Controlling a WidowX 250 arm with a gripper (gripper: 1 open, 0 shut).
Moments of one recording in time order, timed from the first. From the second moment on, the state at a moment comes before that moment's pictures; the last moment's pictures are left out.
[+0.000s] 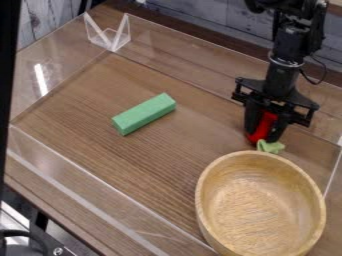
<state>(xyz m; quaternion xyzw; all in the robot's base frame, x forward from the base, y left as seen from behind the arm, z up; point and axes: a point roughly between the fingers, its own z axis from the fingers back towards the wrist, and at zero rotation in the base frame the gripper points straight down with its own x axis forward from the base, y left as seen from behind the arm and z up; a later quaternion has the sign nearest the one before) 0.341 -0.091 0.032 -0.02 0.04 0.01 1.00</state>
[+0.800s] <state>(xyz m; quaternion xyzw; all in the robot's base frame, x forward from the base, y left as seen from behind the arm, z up) 0.338 -0.090 0.039 -0.02 0.05 0.01 1.00</state>
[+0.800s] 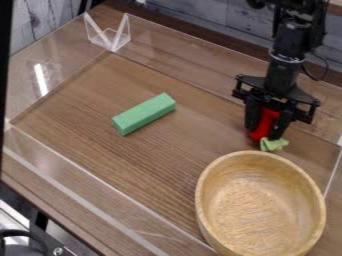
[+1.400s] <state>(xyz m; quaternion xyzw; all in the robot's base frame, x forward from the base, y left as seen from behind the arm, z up) 0.341 -0.078 0.068 -0.03 0.02 0.02 1.00</state>
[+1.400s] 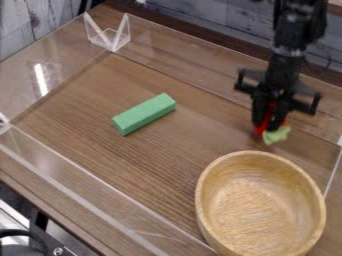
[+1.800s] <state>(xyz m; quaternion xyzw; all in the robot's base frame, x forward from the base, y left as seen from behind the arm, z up) 0.362 -0.009 0.113 -0.04 -0.01 0.09 1.00</state>
